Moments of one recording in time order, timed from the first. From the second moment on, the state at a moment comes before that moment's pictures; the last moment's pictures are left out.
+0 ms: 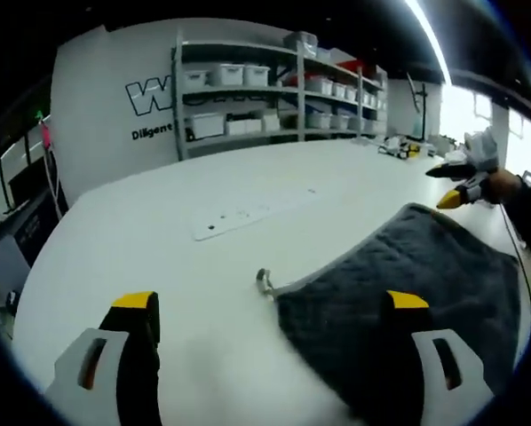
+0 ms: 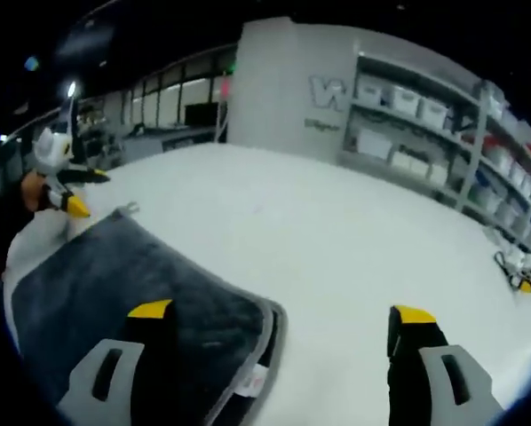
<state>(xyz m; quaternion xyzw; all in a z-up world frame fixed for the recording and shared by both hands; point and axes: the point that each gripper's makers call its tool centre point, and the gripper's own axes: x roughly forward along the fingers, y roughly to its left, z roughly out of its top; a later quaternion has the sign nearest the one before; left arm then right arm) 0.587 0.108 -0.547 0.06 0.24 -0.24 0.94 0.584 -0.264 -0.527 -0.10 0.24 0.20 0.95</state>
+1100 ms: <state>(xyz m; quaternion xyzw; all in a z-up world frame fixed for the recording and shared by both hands) 0.480 0.096 -0.496 0.04 0.20 -0.27 0.94 0.506 -0.303 -0.496 -0.08 0.19 0.18 0.96</state>
